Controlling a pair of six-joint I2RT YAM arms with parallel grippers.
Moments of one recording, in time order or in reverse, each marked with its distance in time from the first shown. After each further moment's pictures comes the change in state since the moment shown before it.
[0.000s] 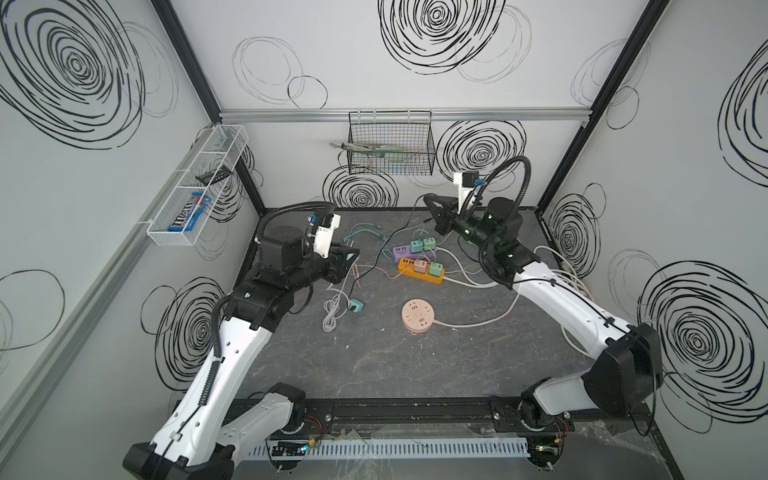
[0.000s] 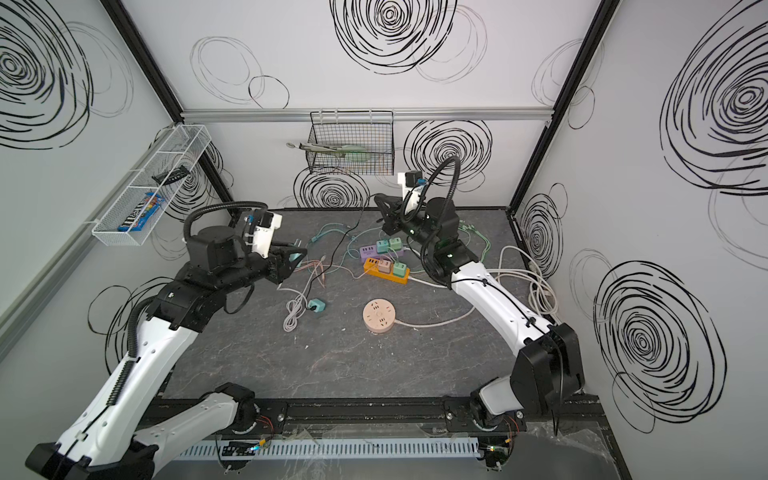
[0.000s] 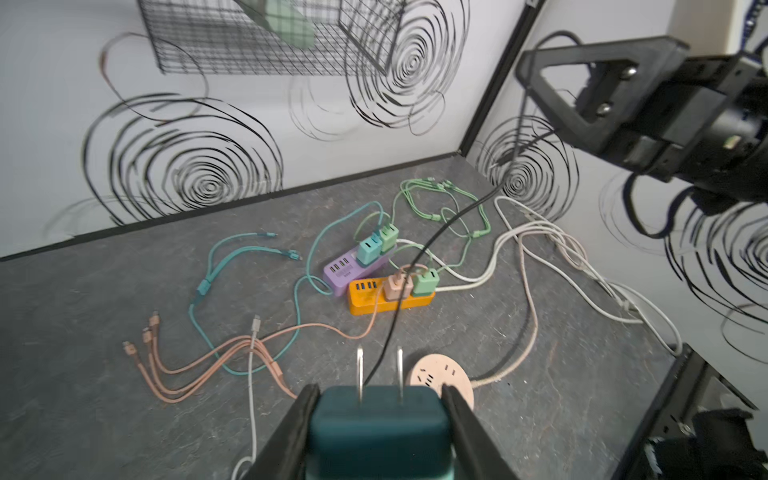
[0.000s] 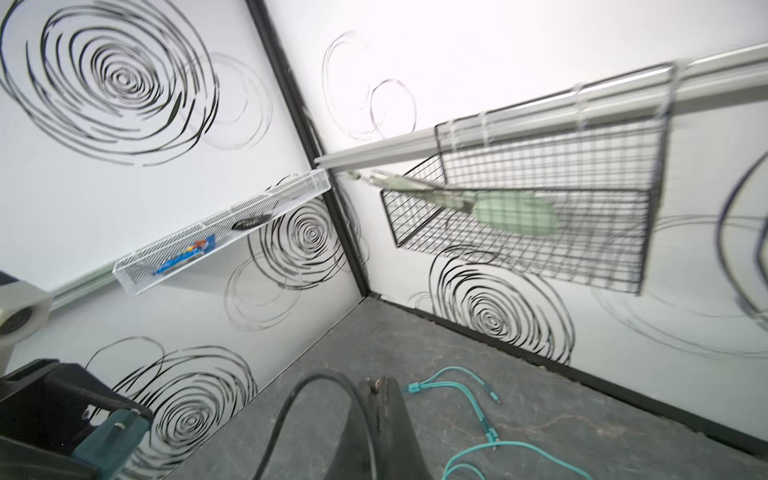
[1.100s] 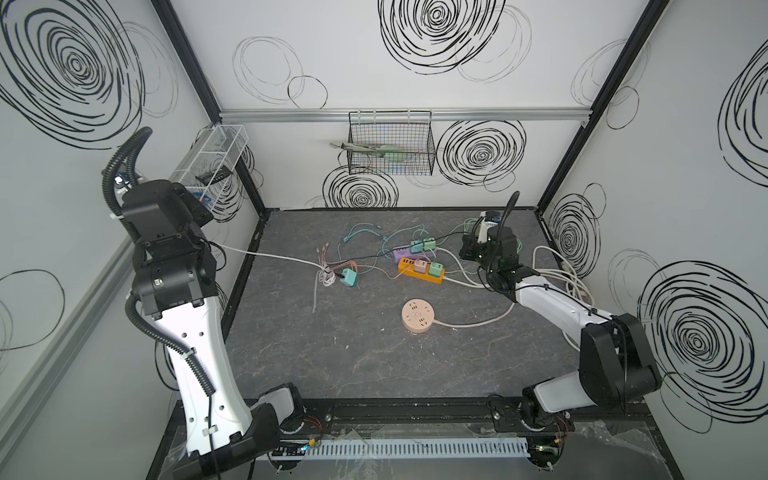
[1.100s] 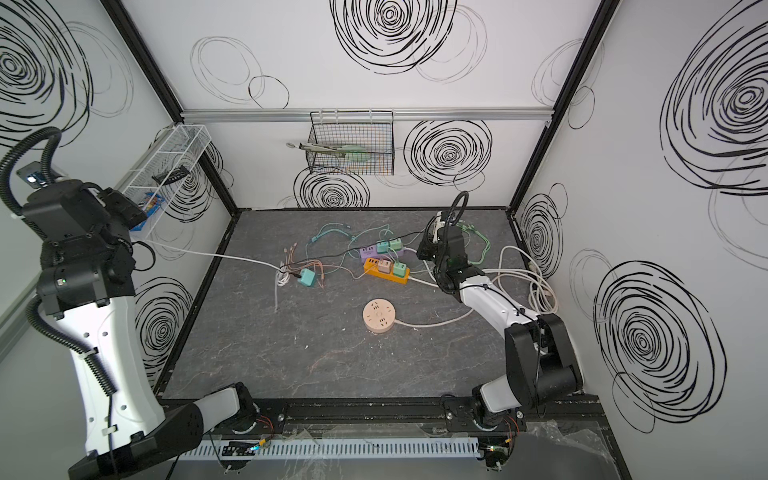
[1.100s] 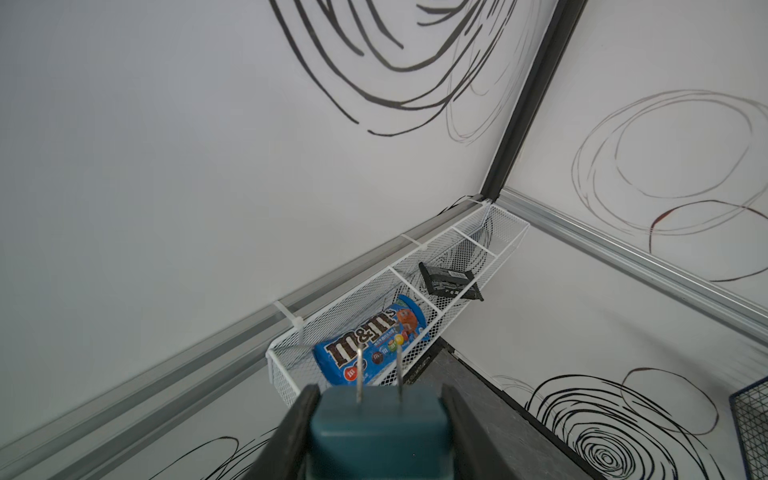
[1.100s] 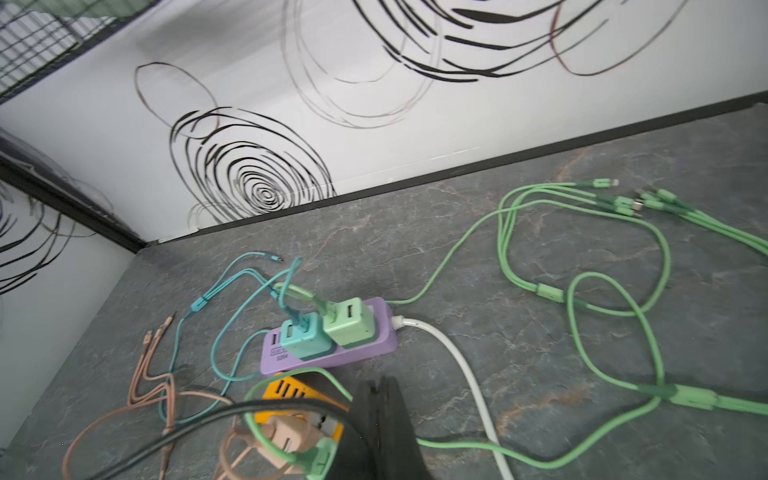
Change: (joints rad) left arm 0.653 0.208 0.598 -0.173 -0.625 -0.150; right arm -0.167 0.059 -0.338 -0.132 0.326 0.097
